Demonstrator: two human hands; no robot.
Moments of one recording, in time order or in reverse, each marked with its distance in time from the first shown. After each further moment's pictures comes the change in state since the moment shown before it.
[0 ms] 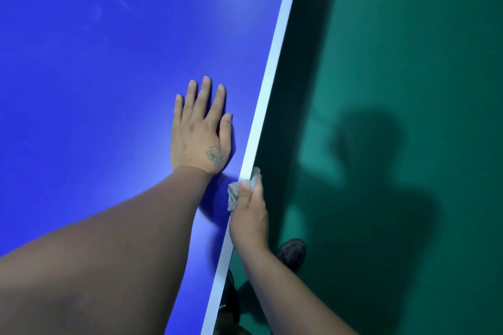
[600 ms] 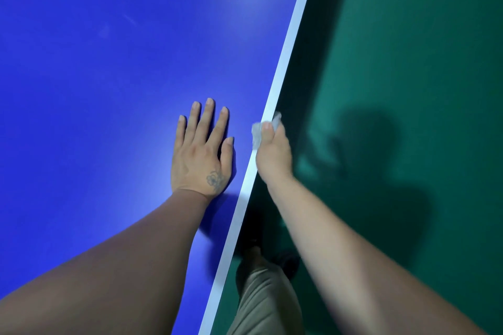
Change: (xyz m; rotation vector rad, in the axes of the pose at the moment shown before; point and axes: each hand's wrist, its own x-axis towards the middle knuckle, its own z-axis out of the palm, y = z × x) left_hand 0.000 0.001 0.002 -0.020 0.038 0.010; right_hand 0.111 -0.112 -0.032 -0.102 0.016 -0.131
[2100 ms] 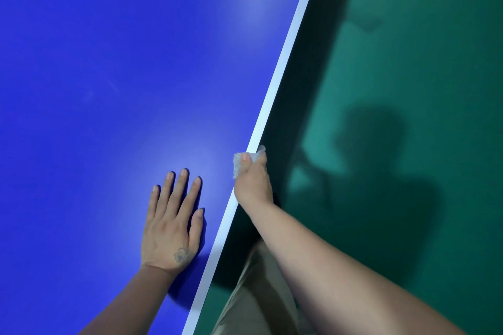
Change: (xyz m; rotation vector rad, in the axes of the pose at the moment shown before) left_hand 0.009 0.005 -0.006 -0.020 -0.111 -0.042; right_hand 0.074 -0.064 -0.029 -0.096 -0.155 0.093
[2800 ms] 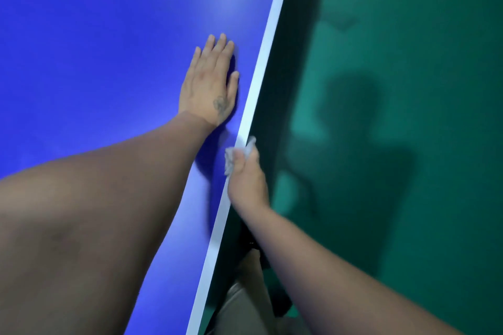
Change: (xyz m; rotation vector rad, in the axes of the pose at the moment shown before) left_hand 0.385 0.085 0.009 -0.160 0.012 0.180; right_hand 0.079 -0.072 -0.049 0.011 0.089 -0.028
